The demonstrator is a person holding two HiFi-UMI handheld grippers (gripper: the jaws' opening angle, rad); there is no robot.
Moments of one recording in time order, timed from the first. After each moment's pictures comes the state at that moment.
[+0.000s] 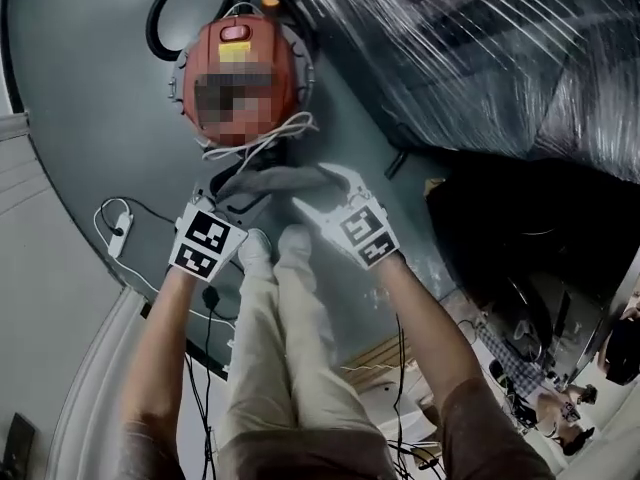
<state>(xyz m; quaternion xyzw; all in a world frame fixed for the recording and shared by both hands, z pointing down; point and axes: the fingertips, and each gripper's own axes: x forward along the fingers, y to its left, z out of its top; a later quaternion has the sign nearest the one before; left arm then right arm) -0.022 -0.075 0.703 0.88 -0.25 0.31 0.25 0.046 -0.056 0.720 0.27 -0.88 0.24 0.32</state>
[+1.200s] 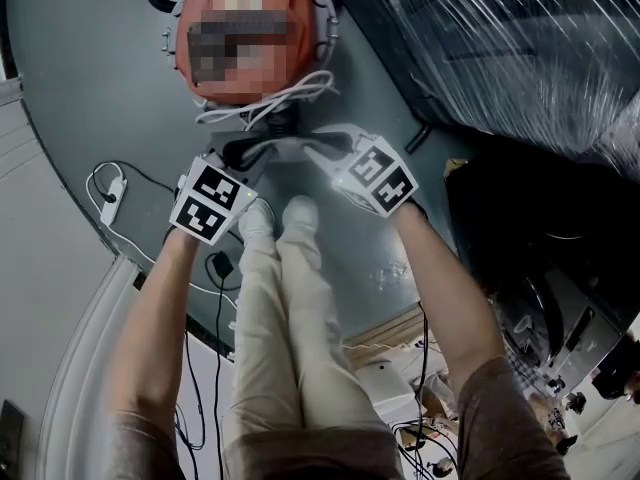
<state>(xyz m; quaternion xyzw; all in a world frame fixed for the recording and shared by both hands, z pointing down) -0.017 -0.063 0.781 0.86 -0.22 0.36 0.29 0.037 -0.060 0.796 0.16 -0.88 0.28 0.36</state>
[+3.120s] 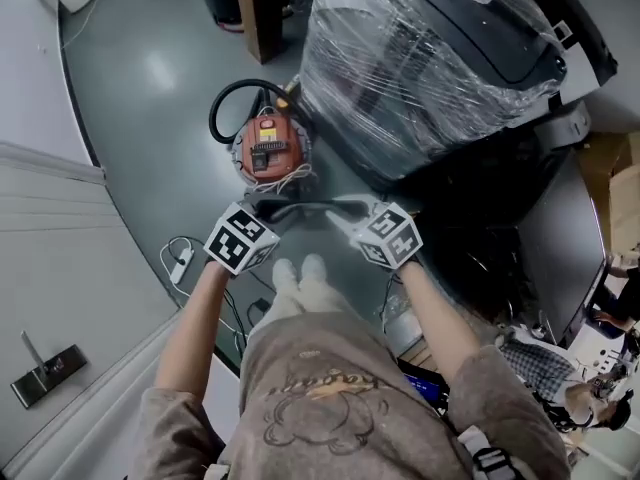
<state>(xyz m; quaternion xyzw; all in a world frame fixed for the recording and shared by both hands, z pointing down) -0.007 -0.012 0.328 0.91 -0.16 0.31 0.22 0.050 -0.007 0.342 0.29 -0.88 0.25 0.29</state>
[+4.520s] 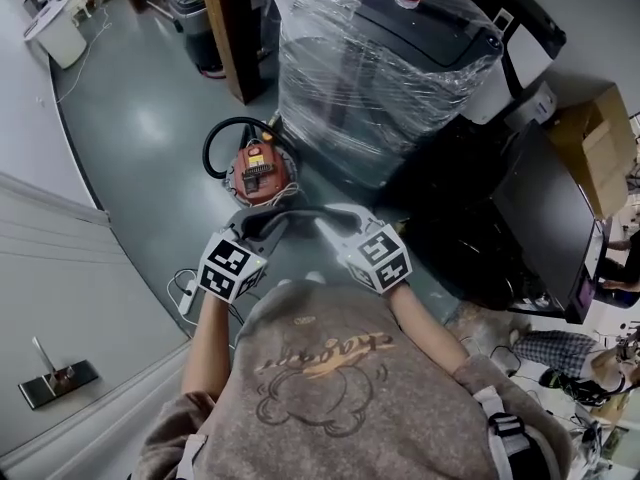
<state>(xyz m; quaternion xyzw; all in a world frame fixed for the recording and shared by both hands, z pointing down) -0.015 0.034 0.222 0.95 -0.21 0.21 0.11 0.046 0.044 0.229 0.42 -0.87 0.14 0.20</state>
